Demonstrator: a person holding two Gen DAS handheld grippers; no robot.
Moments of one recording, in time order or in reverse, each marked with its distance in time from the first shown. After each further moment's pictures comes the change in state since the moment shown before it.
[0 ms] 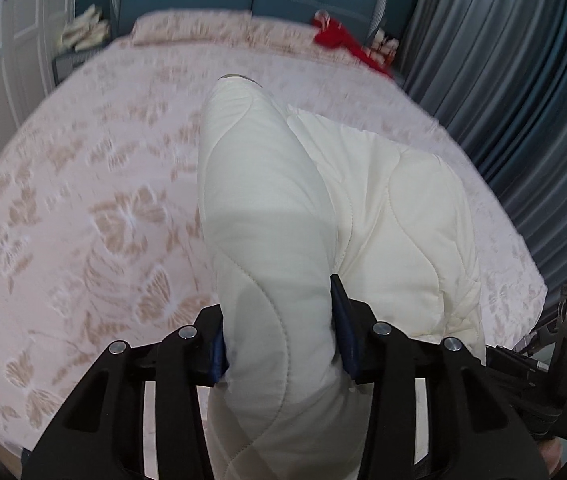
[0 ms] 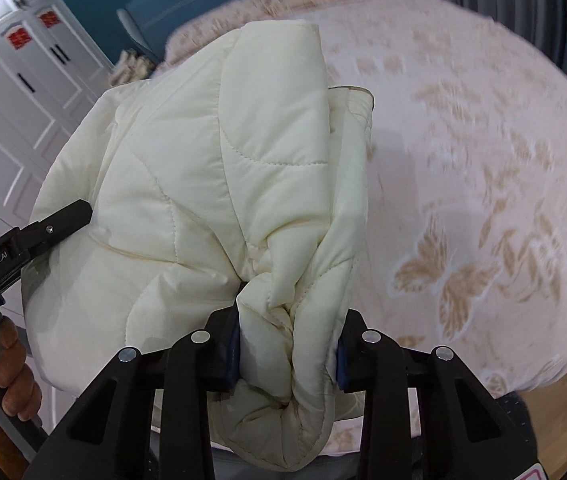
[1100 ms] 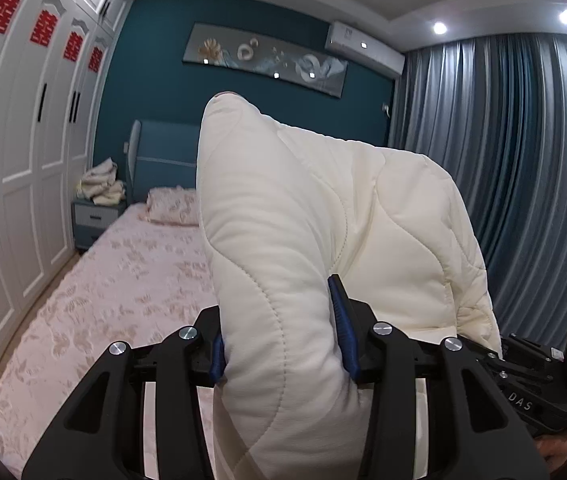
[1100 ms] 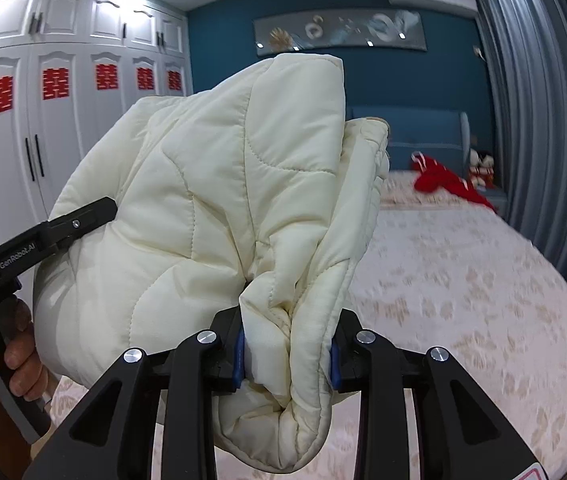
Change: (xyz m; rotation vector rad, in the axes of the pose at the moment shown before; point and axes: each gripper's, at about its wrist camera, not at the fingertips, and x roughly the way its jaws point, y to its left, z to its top) left arm -0.229 0.060 0.085 0.067 -0.612 -0.031; right arm -0.189 0.181 0.069 -0.360 -0.571 0.087
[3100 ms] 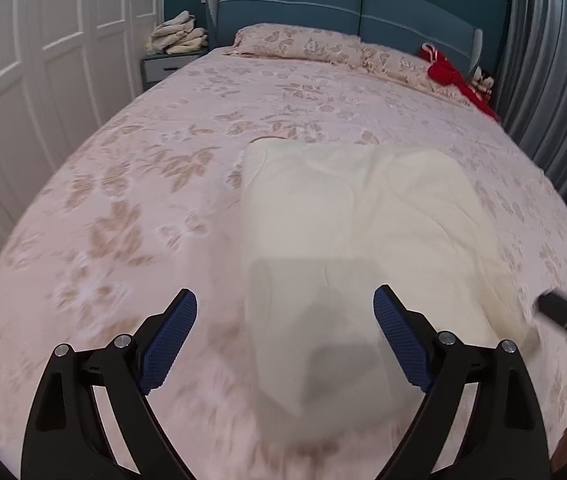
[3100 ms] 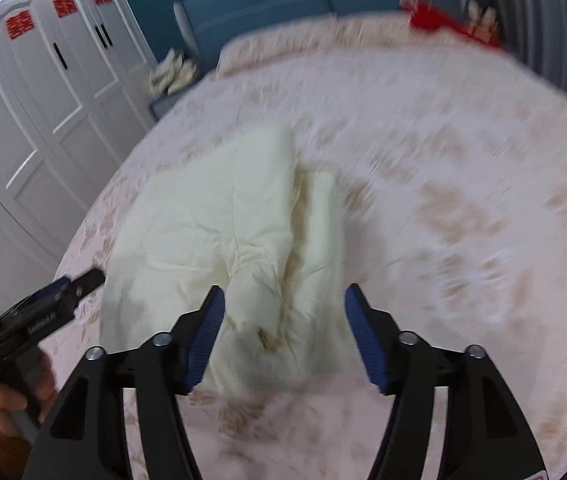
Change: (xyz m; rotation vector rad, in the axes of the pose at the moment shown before) left arm 0.201 0.153 -0.225 -0.081 0.530 0.364; right arm 0.266 -0.042 -0.169 0.190 0.428 -0.021
